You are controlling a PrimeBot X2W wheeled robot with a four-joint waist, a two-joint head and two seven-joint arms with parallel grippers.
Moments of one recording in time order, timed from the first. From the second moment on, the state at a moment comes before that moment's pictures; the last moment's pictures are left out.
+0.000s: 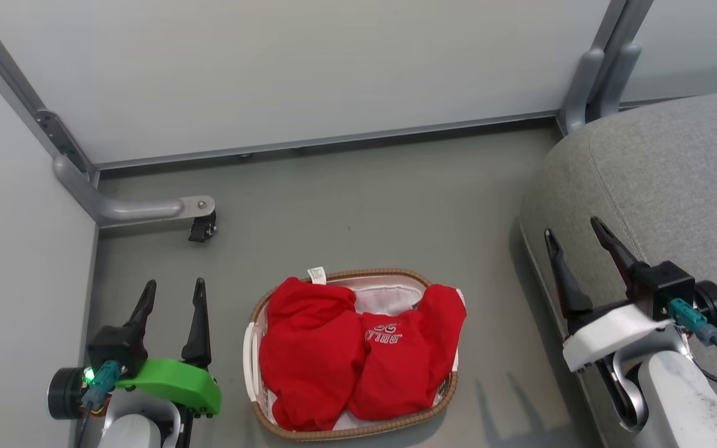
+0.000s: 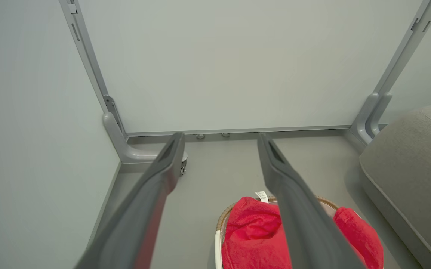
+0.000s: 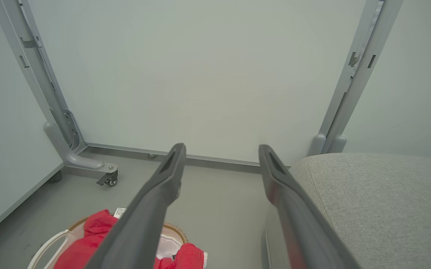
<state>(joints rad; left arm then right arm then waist) -0.16 0.09 -0.07 0.41 -0.20 -0.13 -0.25 -0.23 -0.15 0.08 0.28 0.14 0.13 -0.25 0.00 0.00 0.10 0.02</state>
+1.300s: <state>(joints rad) -0.59 0.25 -0.39 0.62 -0.22 -0.13 -0.26 -0.55 -0.05 0.17 -0.01 0.13 0.13 -0.26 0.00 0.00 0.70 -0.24</state>
